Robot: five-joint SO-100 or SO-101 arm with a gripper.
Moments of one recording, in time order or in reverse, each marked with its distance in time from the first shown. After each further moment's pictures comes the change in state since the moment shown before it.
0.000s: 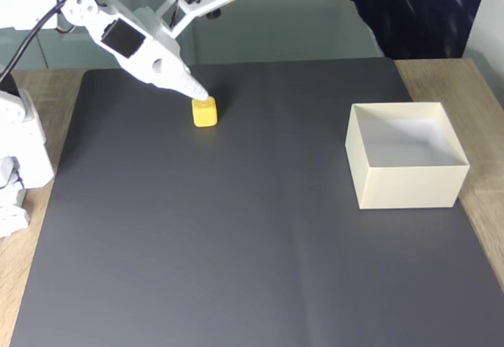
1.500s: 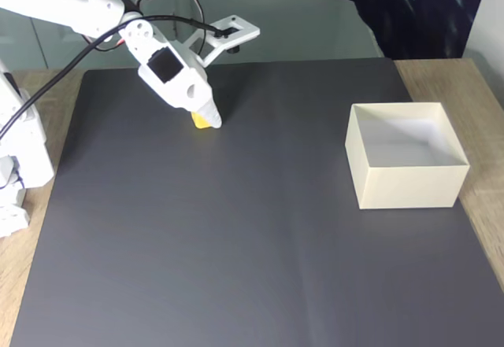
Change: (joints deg) arm -1.3 -31.1 -8.8 -10.6 -7.1
